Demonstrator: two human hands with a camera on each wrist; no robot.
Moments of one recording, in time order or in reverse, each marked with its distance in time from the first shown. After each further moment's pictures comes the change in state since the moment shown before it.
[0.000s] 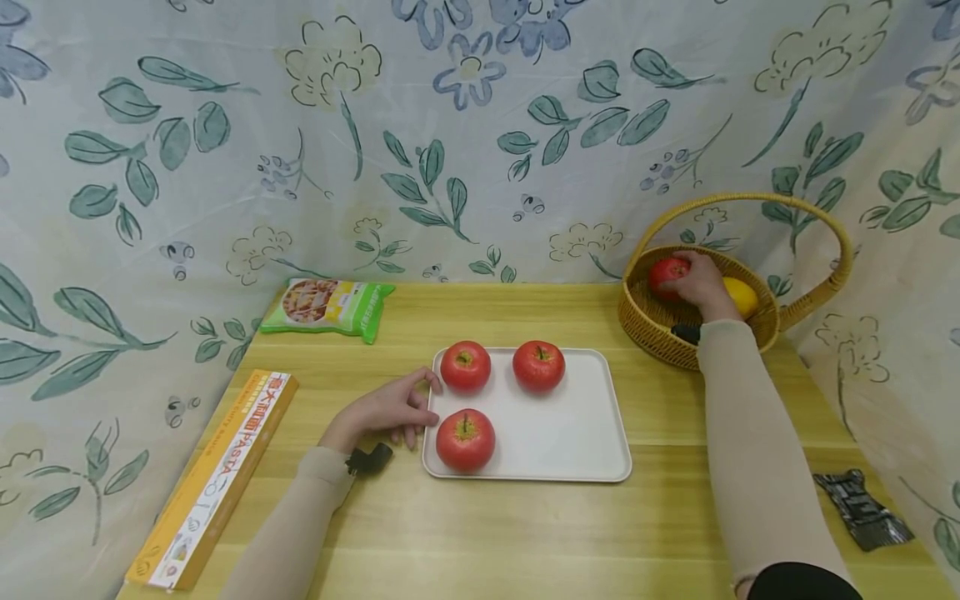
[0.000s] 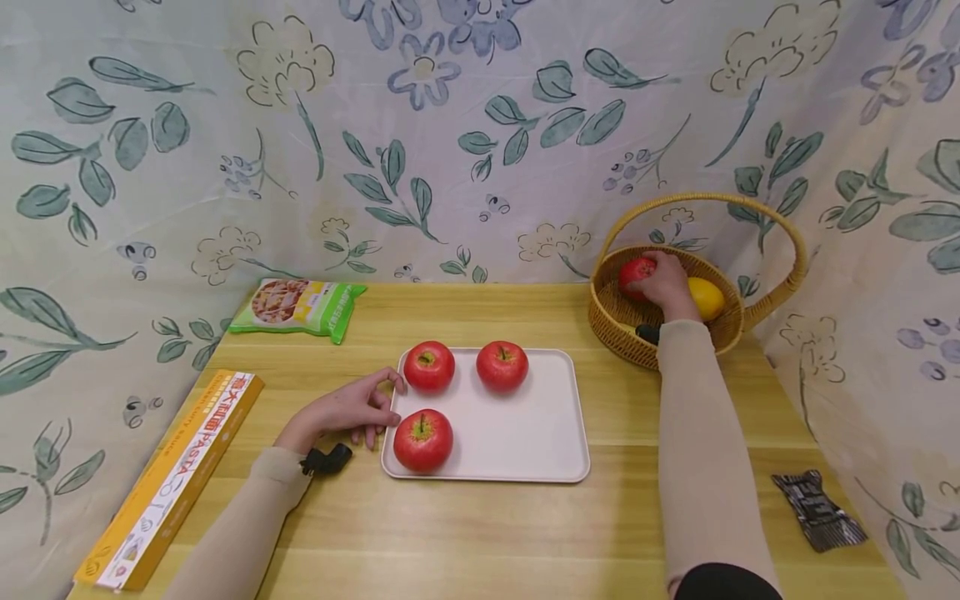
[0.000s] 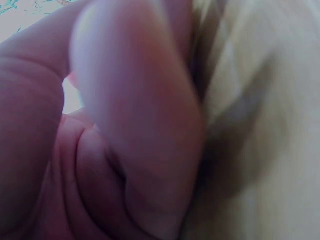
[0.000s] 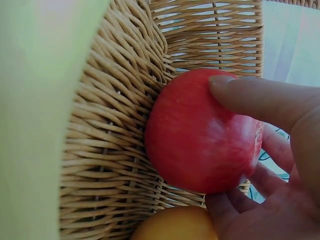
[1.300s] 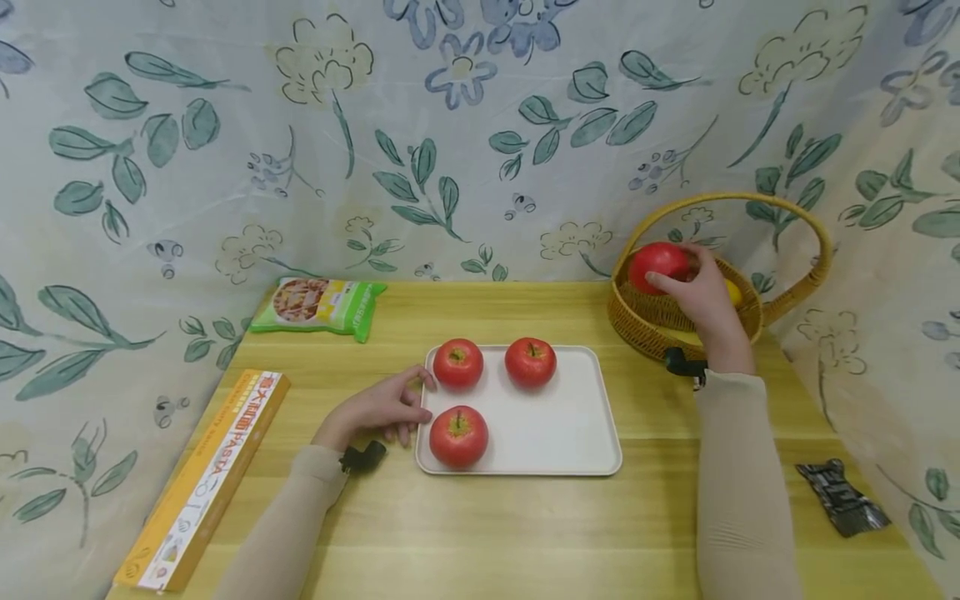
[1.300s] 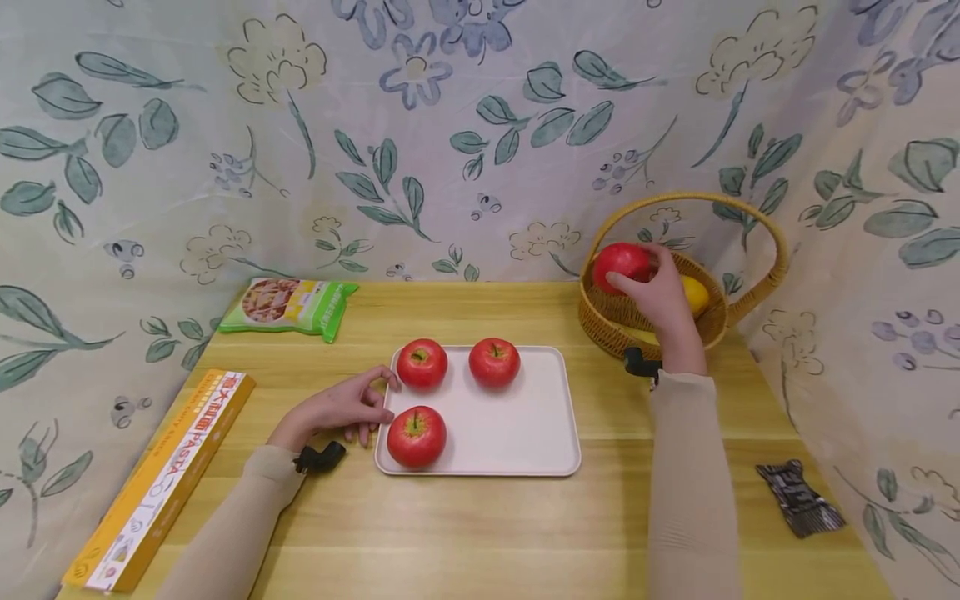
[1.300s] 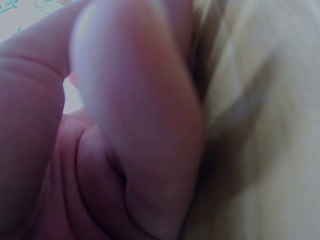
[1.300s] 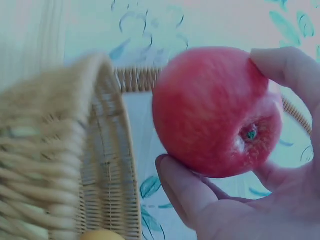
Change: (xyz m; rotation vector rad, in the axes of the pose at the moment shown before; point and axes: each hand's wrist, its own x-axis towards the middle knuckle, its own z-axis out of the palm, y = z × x) left_hand 0.002 -0.004 -0.001 0.034 0.004 0.022; right_hand -0.096 -0.060 -0.014 0.422 0.064 0.060
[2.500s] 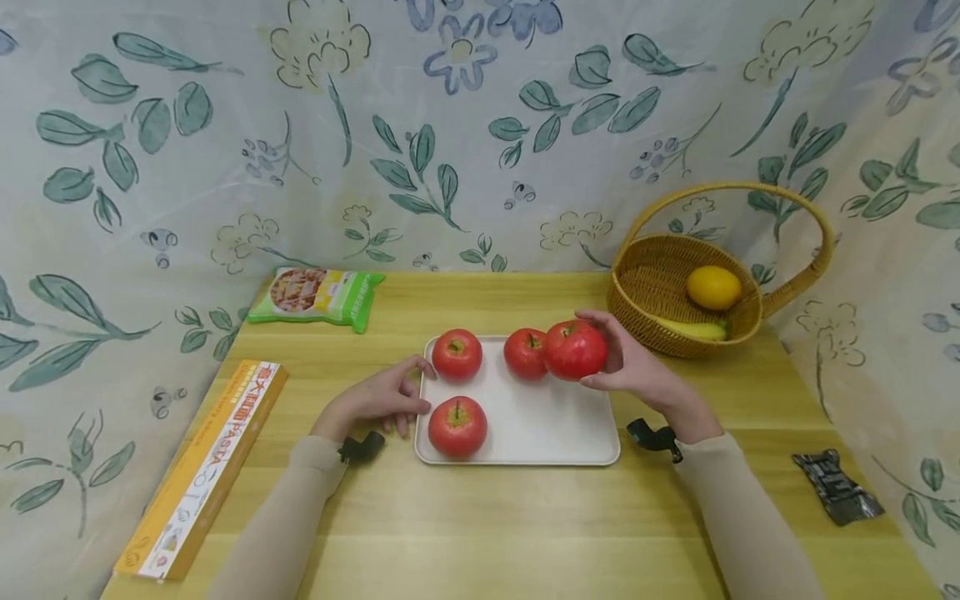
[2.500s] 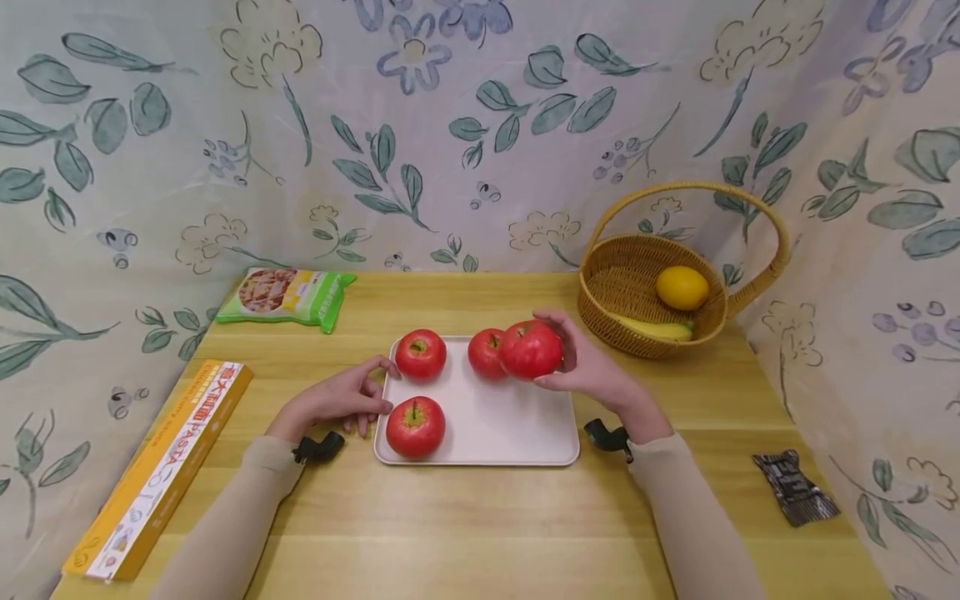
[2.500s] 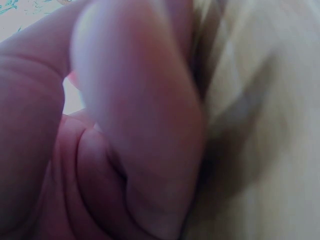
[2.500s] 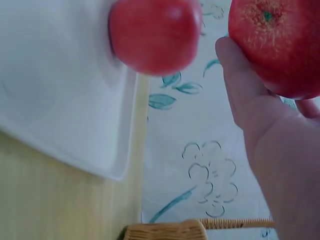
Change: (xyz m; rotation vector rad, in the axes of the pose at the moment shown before) left_hand 0.001 -0.002 -0.001 0.001 0.003 -0.011; right_hand -0.092 0.019 0.088 0.307 -0.630 -0.271
